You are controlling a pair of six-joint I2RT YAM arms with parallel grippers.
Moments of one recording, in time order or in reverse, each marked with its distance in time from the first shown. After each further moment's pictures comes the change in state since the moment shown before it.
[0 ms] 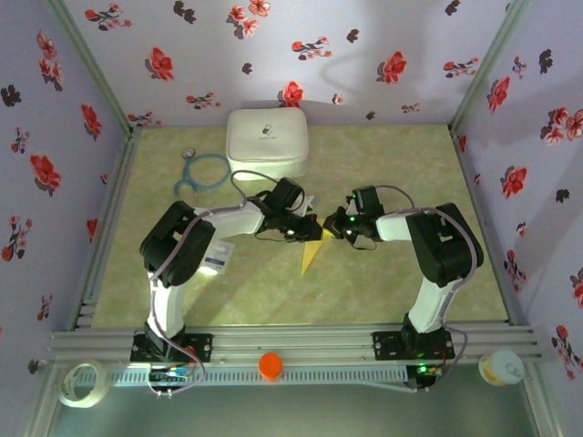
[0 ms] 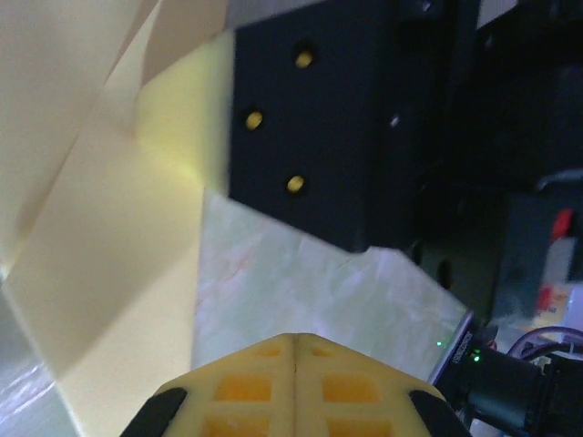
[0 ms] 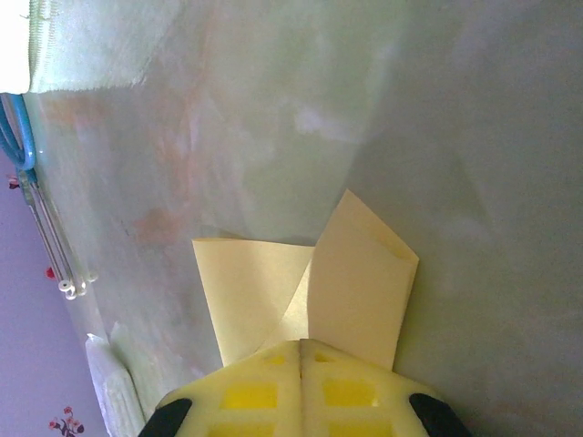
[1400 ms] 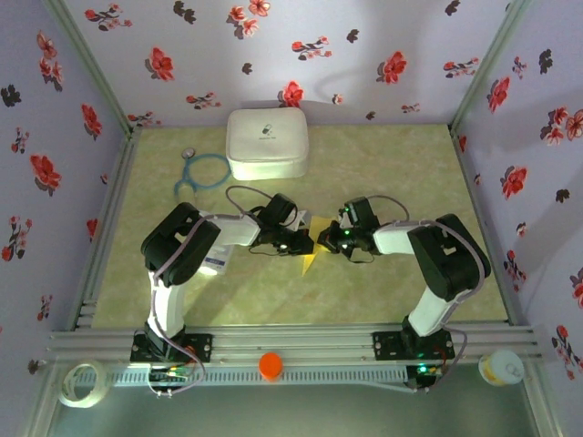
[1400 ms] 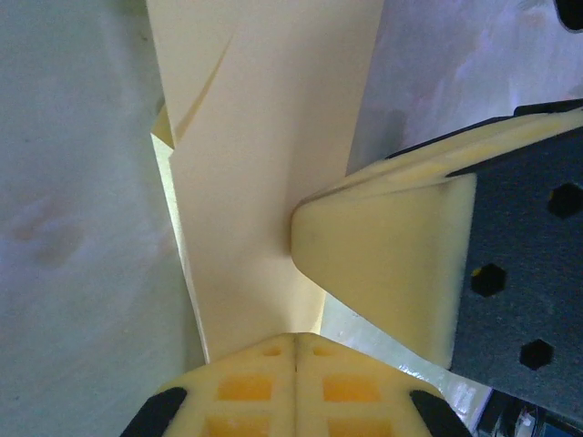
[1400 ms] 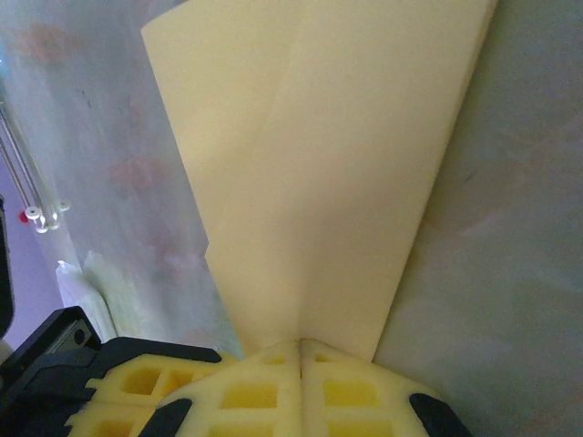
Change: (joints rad) left arm 0.001 0.000 -0.193 0.147 -0.027 0.003; right arm 0.108 -0.103 -0.108 -0.017 0.007 0.029
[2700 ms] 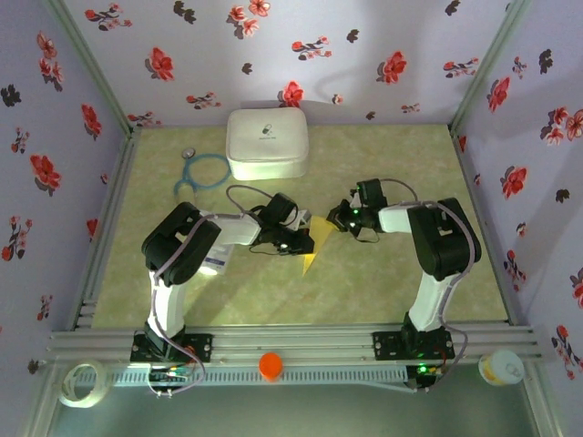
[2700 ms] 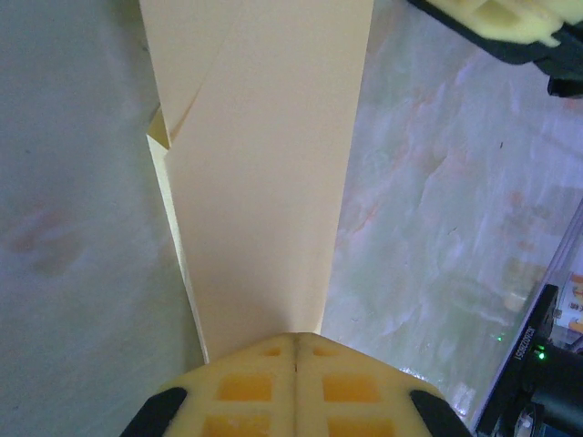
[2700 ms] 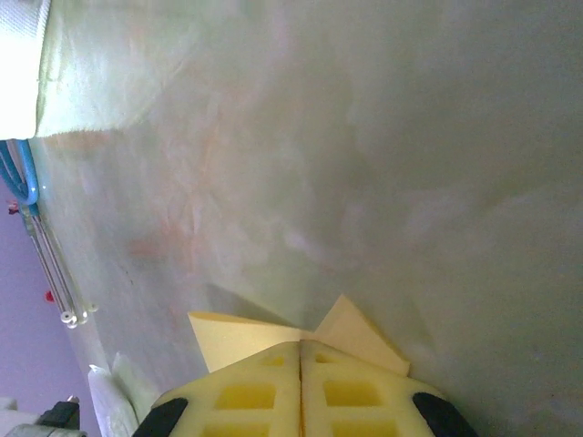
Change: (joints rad) left arm 0.000 0.006 0.011 -0.012 -0.001 0.000; right arm -0.171 0.152 0.195 -0.043 -0.011 -0.070
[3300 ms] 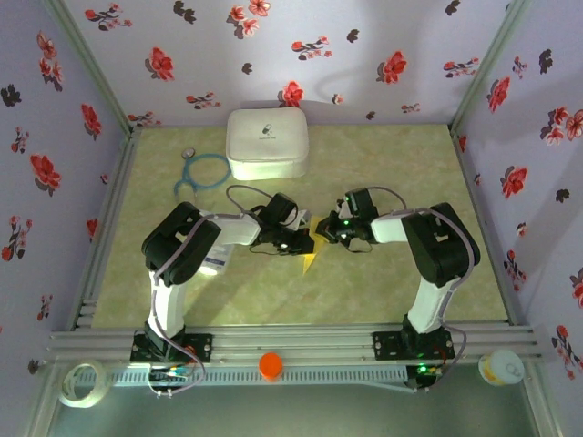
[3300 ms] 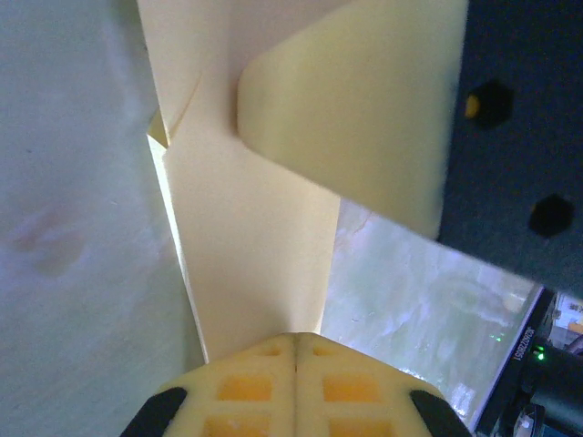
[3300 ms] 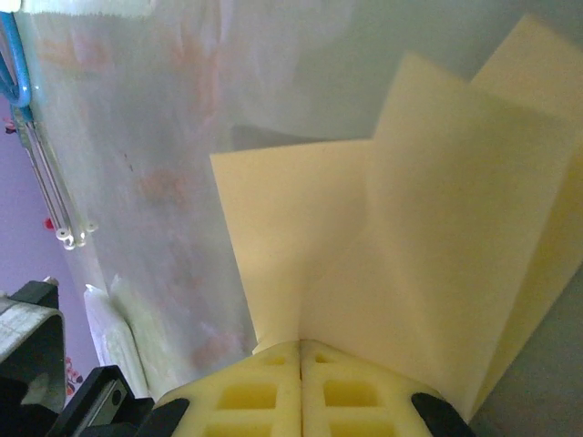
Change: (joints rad) left arm 0.000 0.000 0.000 0.001 0.000 -0.003; right arm 0.106 -0.038 -0.082 0.058 -0.047 0.018
